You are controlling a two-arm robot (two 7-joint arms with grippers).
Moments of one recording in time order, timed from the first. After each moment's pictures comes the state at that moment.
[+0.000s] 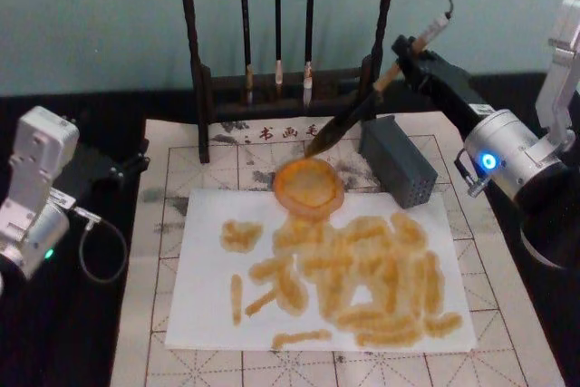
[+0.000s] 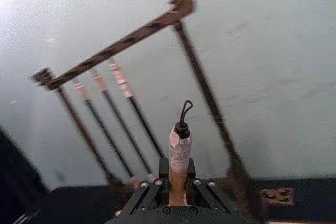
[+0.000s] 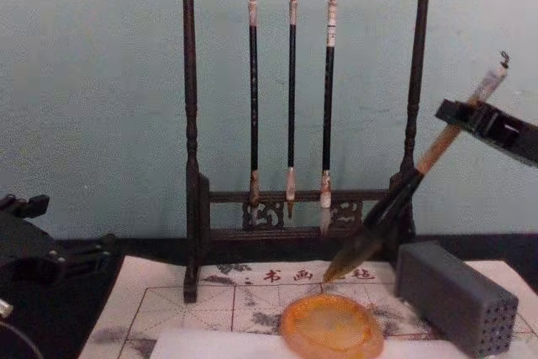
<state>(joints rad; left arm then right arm) -0.20 0.60 0.45 -1.41 -0.25 -0.12 0.03 0.32 0.36 -0.35 -1.42 0.88 0.02 0.21</state>
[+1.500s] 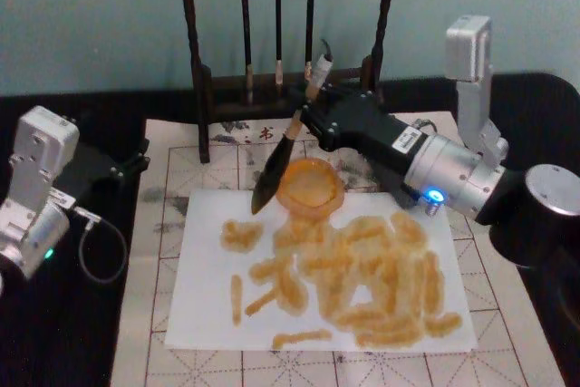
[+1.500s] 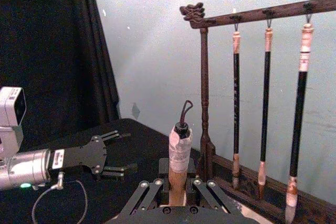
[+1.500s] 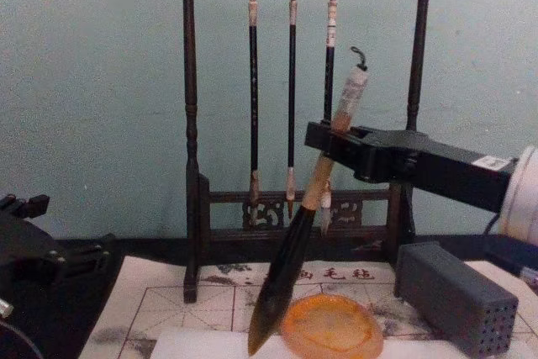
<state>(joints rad) -0.20 0.60 0.45 -1.41 -0.25 -0.12 0.03 0.38 0.39 -0.51 -1.41 0.62 -0.03 0.53</state>
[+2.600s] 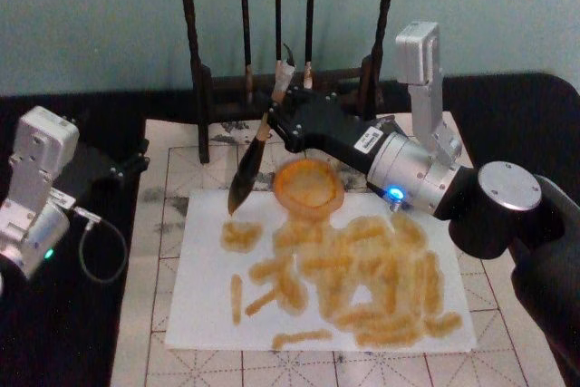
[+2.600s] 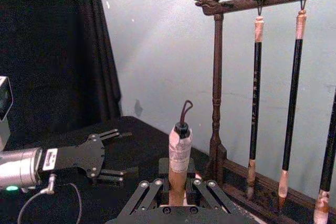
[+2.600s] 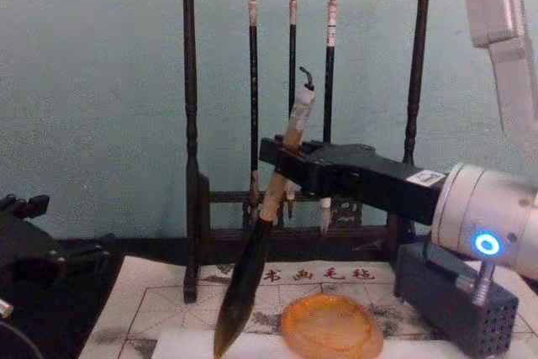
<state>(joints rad) -0.20 0.60 0.45 -1.41 -0.25 -0.12 0.03 0.45 0.27 -0.53 -1.26 0.54 -0.08 0.56</state>
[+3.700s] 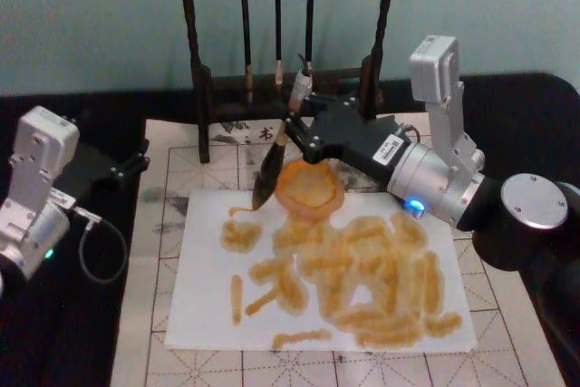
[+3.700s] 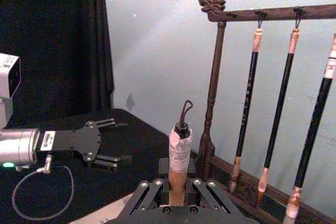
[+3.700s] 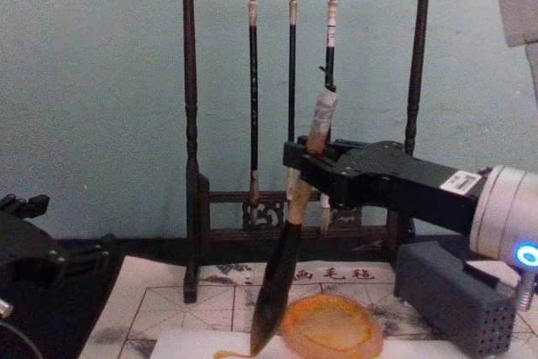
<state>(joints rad) -0.20 0.60 0.45 -1.41 -0.25 -0.12 0.03 0.39 0.32 -0.50 -1.35 0.45 -0.10 0.55</state>
